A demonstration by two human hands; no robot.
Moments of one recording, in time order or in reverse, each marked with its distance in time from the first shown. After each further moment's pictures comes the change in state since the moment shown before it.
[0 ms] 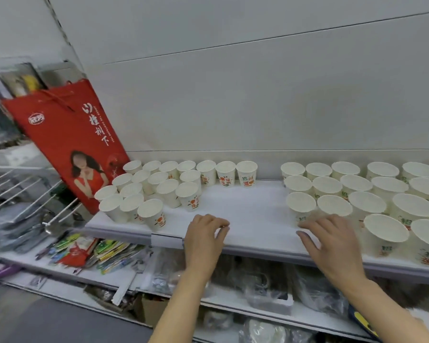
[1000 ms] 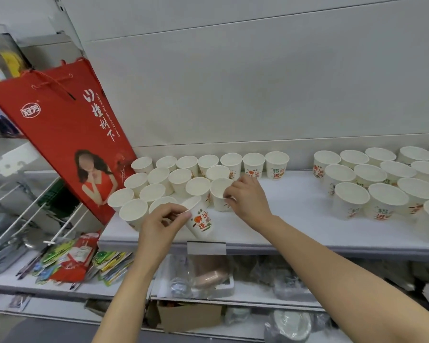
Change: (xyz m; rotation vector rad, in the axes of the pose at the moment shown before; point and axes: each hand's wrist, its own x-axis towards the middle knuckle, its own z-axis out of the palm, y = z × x) left_hand 0.053 -0.164 -0.117 -0.675 -0.141 -0.197; right_hand 0.135 -0.188 0.165 0.109 -0.229 -0.049
